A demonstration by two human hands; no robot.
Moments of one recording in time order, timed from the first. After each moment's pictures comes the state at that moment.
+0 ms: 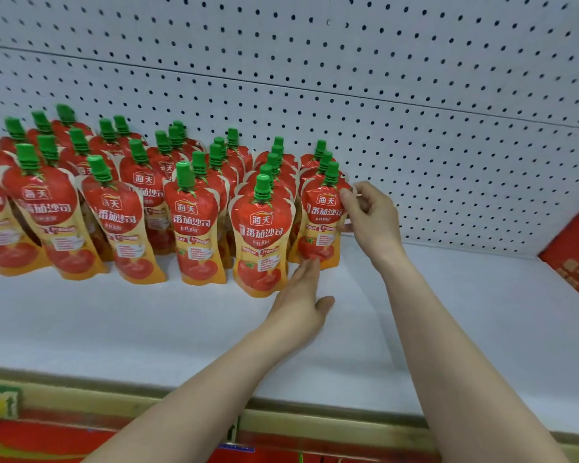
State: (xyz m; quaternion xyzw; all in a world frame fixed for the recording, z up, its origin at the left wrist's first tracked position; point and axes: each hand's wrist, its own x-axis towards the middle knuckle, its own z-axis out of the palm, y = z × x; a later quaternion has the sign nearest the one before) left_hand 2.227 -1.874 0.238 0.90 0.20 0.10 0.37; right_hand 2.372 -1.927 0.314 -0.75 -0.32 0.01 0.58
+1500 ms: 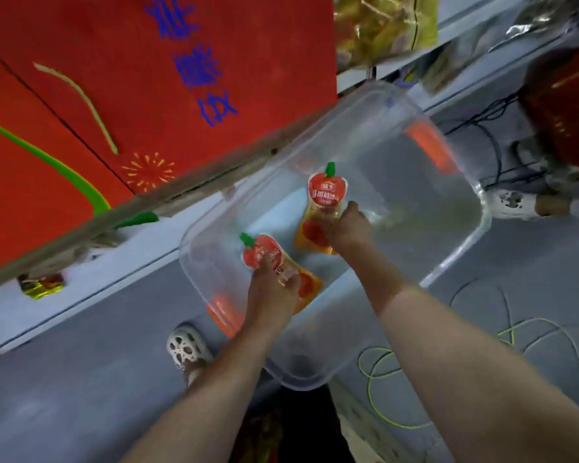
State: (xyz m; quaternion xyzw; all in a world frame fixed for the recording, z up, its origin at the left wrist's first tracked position) left_hand 2.065 -2.261 -0.227 0.76 0.33 -0.28 0.49; right_hand 2.177 -2.388 -0.268 -0.88 0.23 0.31 0.28
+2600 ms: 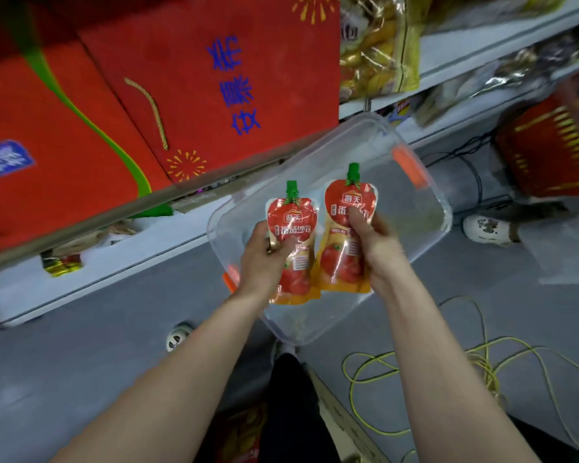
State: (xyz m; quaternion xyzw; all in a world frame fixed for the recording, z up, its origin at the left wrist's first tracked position) left_hand 2.069 -2.249 -0.157 0.68 0.34 -0.14 0.64; right_hand 2.125 -2.412 -0.136 -0.63 0.30 0.22 0.68
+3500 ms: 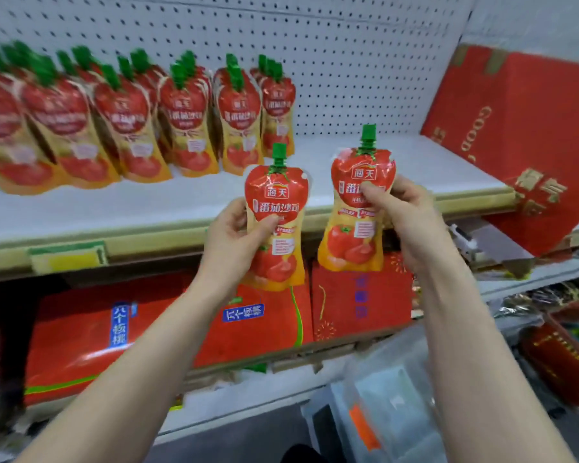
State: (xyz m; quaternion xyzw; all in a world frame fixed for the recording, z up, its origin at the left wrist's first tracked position) left_hand 1.976 -1.925 0.249 0.66 0.06 0.25 0.71; right_hand 2.077 -2.128 0.293 -0.70 -0.17 0.03 0.70
